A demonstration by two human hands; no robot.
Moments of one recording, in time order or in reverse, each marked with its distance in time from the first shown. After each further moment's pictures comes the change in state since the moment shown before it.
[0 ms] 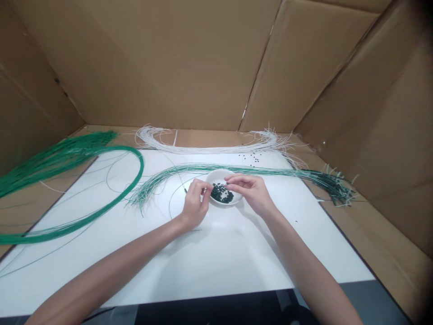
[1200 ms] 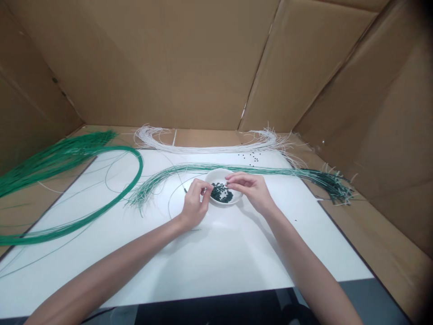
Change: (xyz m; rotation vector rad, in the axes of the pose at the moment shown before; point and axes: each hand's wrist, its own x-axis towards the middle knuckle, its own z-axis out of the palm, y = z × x) left_hand 0.000 0.001 0.000 -0.051 -0.024 -0.022; right_hand 0.001 -0.003 -0.003 -0.103 0.002 -0.027
